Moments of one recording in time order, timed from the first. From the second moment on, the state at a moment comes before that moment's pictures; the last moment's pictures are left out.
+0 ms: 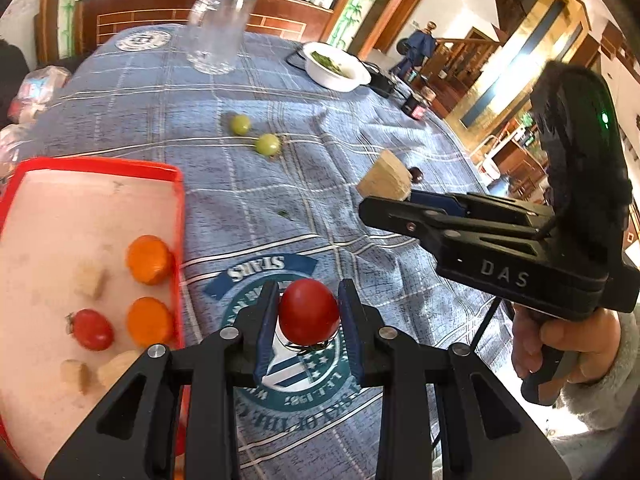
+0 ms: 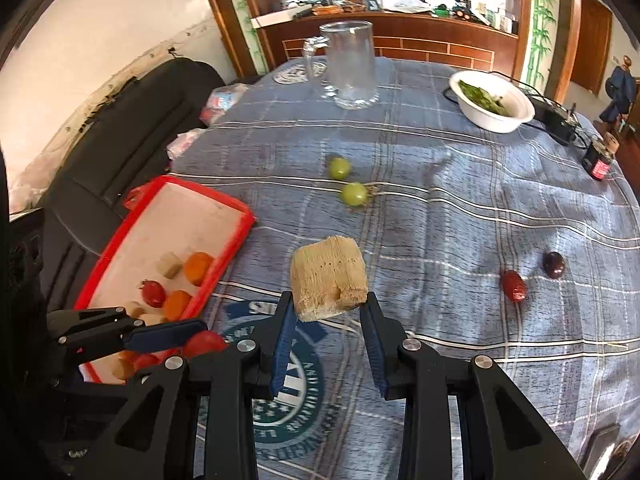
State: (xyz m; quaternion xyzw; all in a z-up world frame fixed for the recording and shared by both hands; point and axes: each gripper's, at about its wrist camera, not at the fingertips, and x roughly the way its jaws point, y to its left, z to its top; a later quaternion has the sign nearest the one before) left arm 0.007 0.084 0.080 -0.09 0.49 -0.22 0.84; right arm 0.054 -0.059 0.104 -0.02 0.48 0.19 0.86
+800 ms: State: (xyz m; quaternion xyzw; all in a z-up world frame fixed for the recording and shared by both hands) left arm -0.024 0.228 0.077 -0.16 0.48 -0.10 0.86; right arm 0.046 0.051 0.091 -0.04 0.49 0.29 0.82
